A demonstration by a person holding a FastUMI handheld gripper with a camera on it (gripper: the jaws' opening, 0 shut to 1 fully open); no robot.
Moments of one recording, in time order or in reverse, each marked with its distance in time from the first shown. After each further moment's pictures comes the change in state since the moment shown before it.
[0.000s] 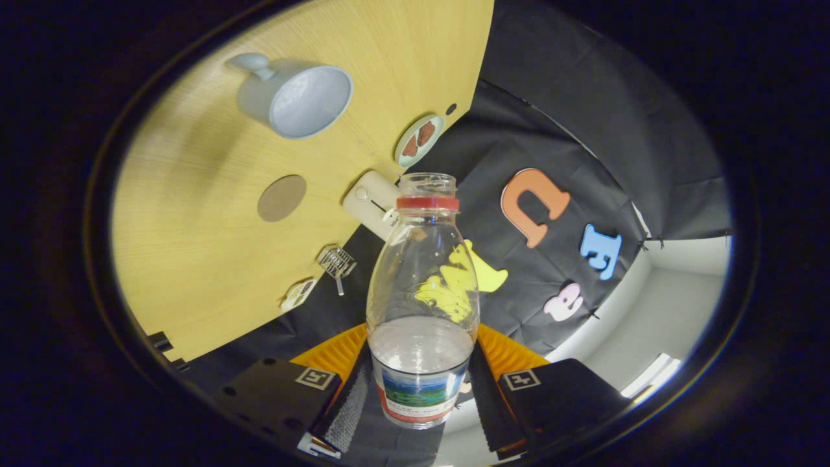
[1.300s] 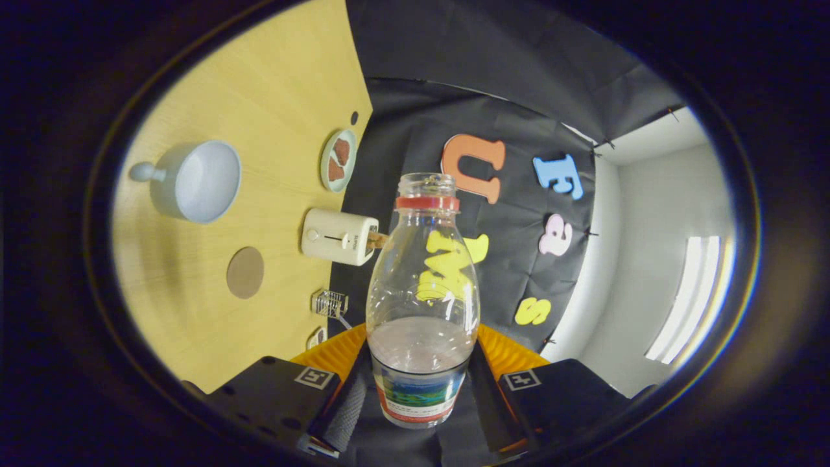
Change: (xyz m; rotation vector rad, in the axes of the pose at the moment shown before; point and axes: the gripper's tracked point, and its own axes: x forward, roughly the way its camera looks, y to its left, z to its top) arm -0.004 -0.020 -0.013 0.590 -0.004 -0.116
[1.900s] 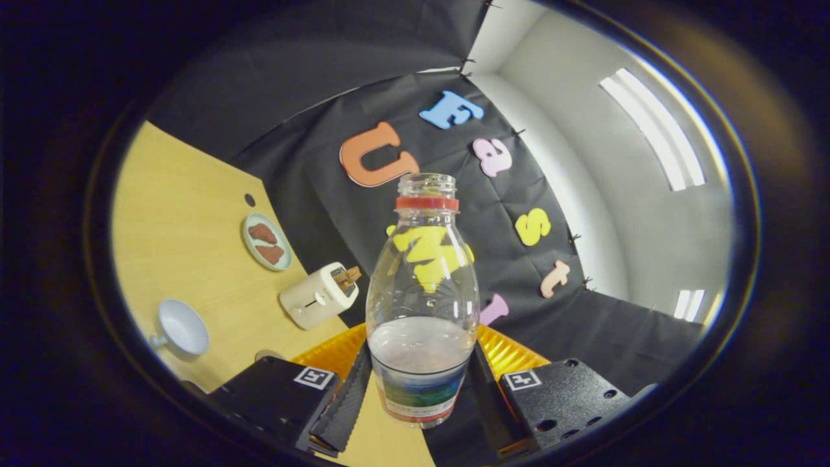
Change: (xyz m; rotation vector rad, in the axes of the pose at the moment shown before) arm 0.002 -0.040 -0.017 0.743 0.010 -0.075
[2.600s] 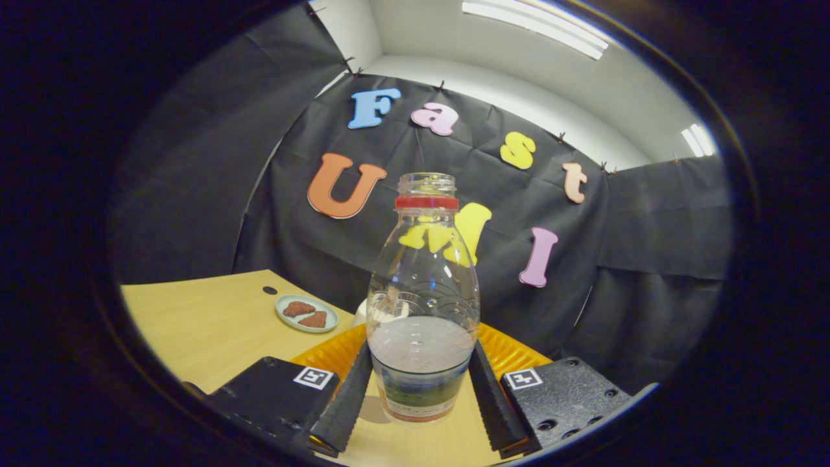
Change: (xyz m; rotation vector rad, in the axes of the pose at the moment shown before) arm 0.028 0.017 -0.016 0.612 0.057 0.155
